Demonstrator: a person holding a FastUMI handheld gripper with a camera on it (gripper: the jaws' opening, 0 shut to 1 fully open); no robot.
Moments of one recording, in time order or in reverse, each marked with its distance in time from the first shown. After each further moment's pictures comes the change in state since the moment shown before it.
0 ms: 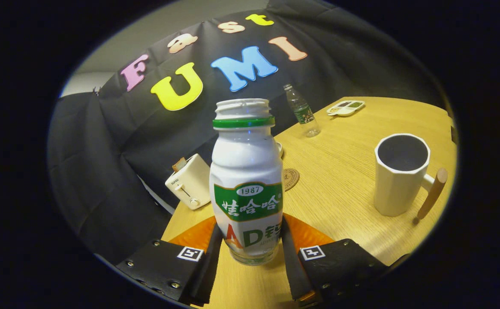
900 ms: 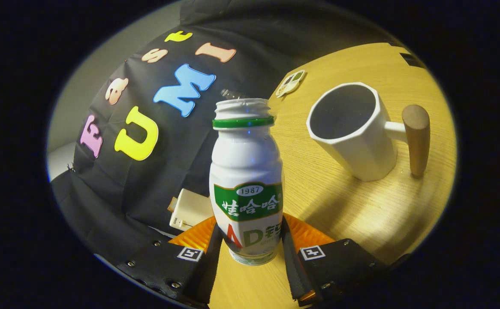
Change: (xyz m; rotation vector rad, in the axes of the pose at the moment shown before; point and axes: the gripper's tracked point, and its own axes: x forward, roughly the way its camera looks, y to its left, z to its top) arm 0.000 -0.036 0.006 0.472 -0.020 -0.056
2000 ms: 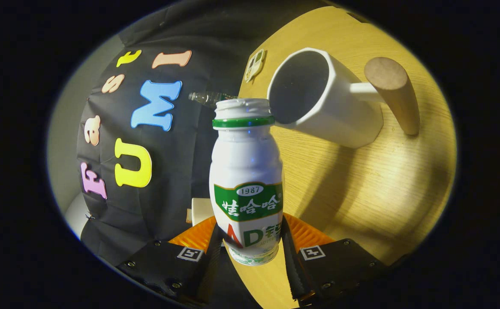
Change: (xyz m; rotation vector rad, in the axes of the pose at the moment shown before) arm -0.002 0.002 0.000 0.327 0.109 0.009
